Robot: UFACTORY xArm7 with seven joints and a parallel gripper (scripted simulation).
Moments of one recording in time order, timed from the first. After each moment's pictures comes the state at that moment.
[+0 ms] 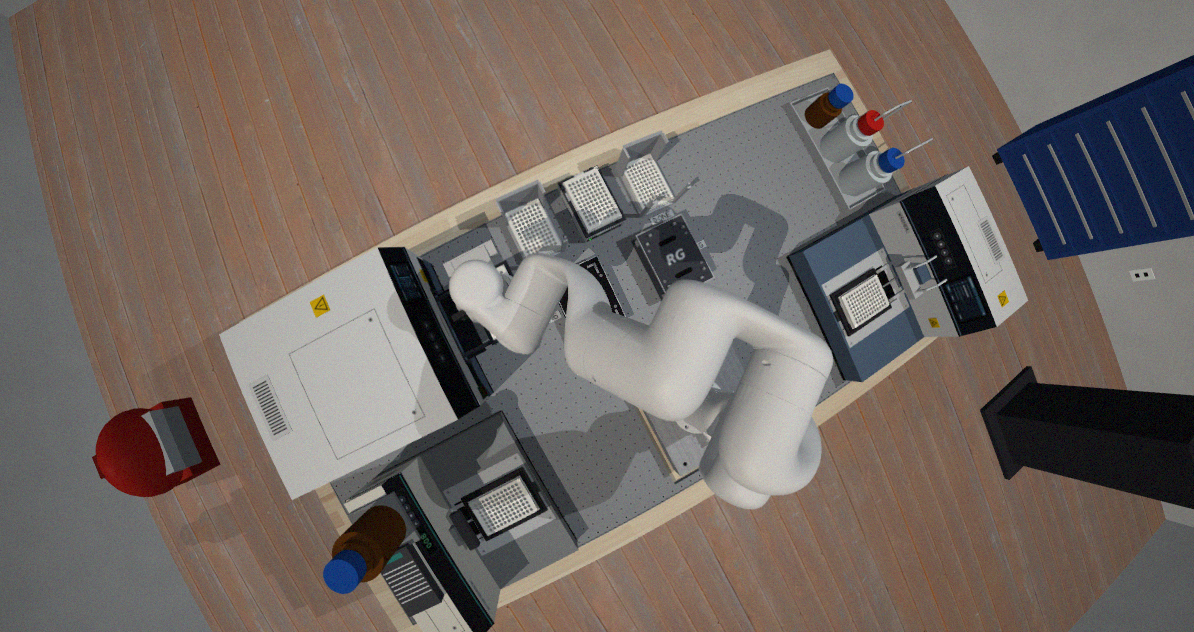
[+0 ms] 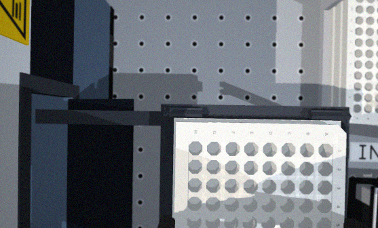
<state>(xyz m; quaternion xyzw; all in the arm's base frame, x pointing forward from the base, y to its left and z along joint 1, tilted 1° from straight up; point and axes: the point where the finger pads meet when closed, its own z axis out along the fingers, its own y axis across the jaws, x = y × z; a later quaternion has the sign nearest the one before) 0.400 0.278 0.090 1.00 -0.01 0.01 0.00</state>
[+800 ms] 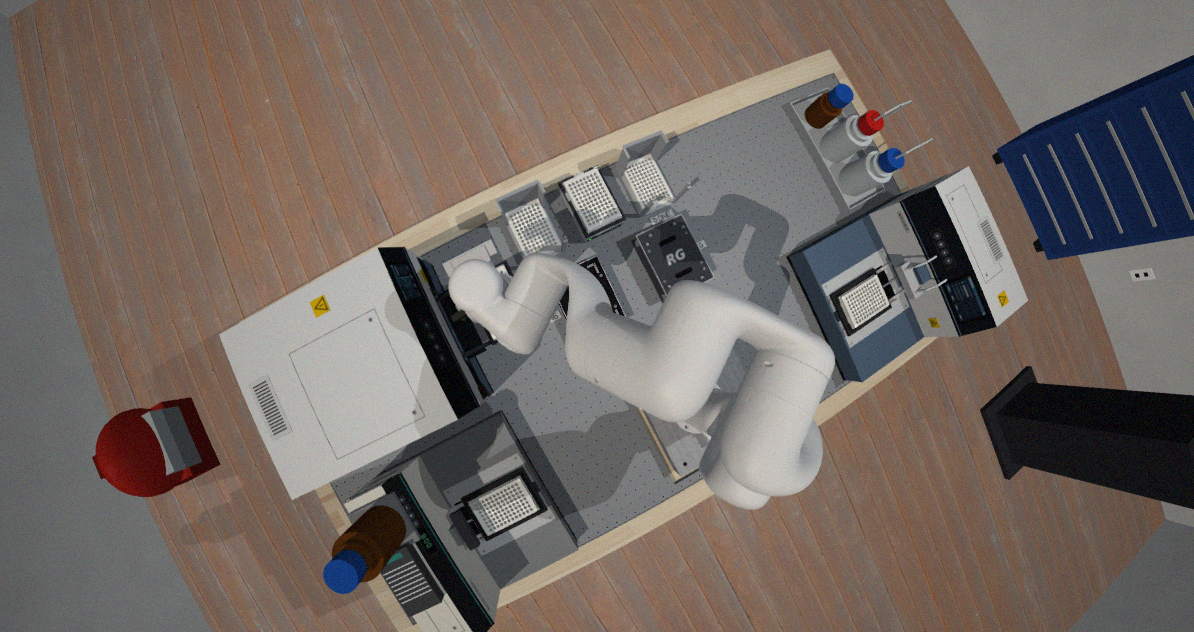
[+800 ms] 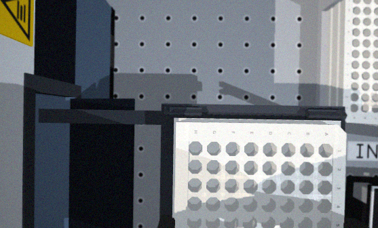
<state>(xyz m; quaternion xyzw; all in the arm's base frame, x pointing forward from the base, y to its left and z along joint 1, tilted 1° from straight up) 0.400 0.278 0.094 1.00 -0.01 0.01 0.00</state>
